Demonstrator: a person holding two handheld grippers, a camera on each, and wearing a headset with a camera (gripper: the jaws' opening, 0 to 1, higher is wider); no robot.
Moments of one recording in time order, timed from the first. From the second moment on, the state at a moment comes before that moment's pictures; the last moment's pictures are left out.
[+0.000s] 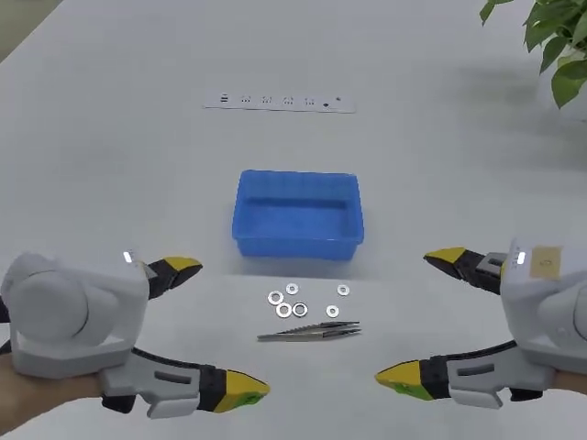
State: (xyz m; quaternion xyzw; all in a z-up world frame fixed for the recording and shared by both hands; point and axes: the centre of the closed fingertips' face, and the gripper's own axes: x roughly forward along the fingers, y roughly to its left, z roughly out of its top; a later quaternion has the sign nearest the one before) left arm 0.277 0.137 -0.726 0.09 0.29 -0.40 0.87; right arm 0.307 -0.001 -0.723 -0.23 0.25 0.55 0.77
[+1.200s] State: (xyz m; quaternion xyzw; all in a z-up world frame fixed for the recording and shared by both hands) left arm 0.287 0.113 -0.786 0.20 0.32 -0.45 0.81; right arm 0.302 0.053 -0.766 -0.26 0.29 0.60 0.70
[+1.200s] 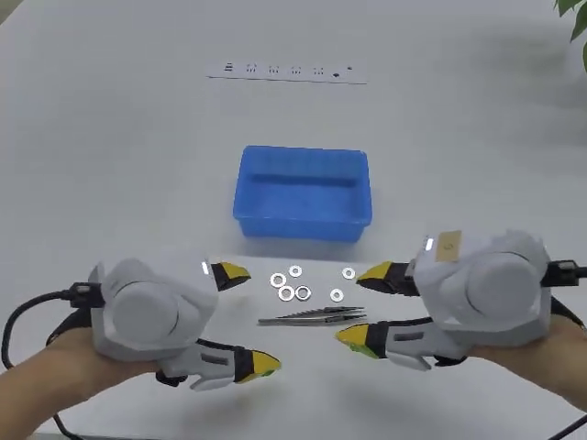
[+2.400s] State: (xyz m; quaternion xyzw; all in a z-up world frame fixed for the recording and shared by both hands) left arm 0.295 0.091 -0.804 0.30 0.35 -0.50 0.74; right arm 0.299 0.066 -0.806 -0.36 0.30 0.65 0.60
